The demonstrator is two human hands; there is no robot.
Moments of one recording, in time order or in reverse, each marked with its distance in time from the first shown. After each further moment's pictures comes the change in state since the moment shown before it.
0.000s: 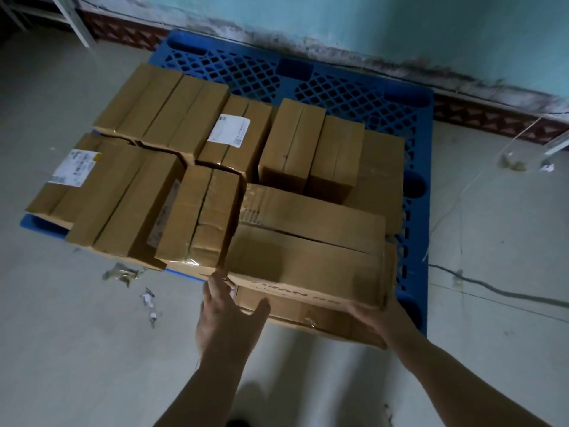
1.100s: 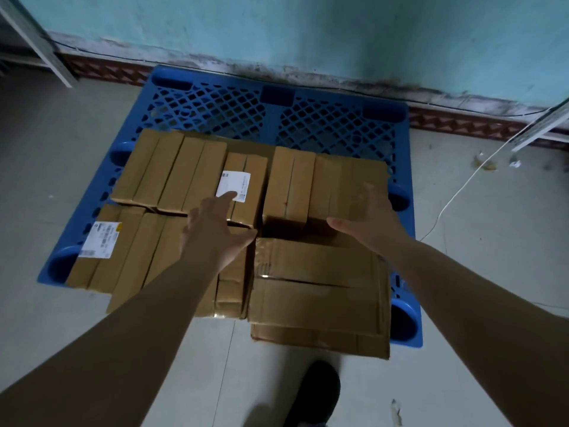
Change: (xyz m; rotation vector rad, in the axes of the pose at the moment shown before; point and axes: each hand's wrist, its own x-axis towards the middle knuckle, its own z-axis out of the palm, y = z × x) left_hand 0.146 0.126 -0.124 0.283 -0.125 0.365; right_hand 0.049 -0.212 -0.037 -0.355 0.337 -0.151
